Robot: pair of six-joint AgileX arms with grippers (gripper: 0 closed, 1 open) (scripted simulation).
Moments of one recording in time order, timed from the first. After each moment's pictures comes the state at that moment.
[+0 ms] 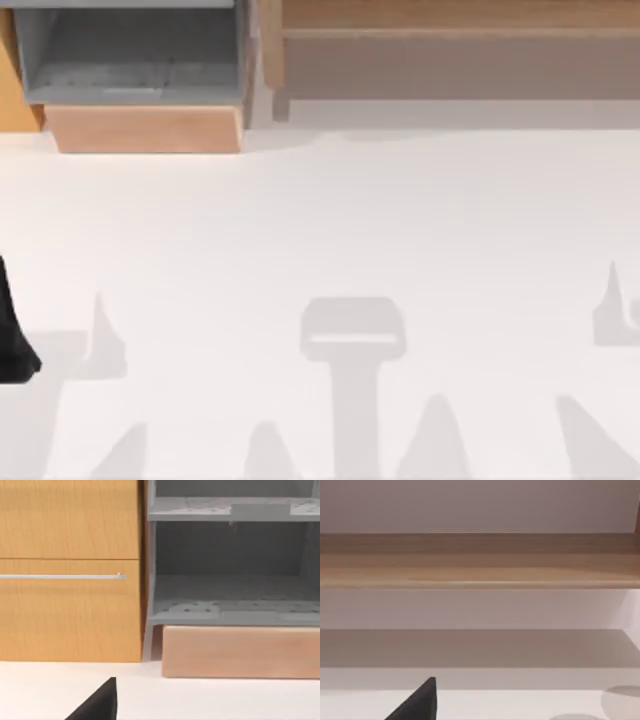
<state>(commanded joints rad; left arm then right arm) 0.00 0.00 0.00 0.00 0.00 0.00 -0.13 0.37 0.09 0.30 -0.12 0.01</state>
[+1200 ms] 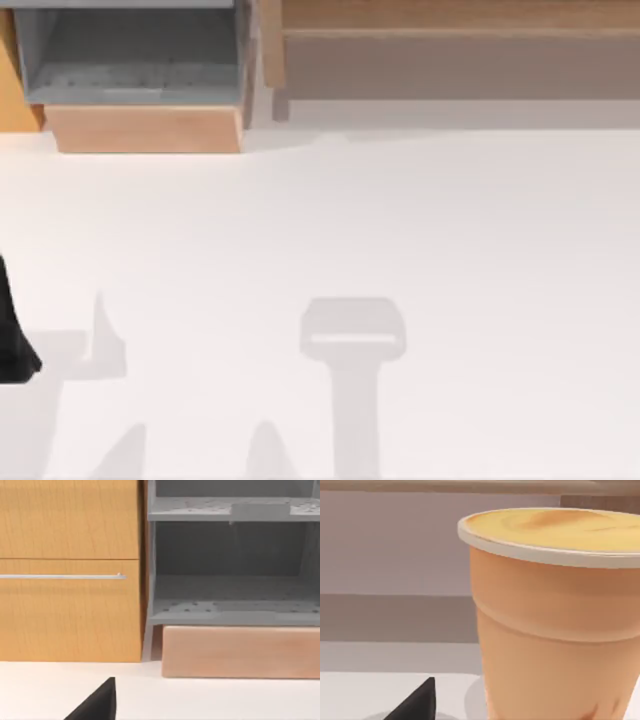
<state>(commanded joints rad) 0.00 0.00 0.00 0.00 0.00 0.00 -0.65 2.17 0.55 1.65 -0.61 0.00</state>
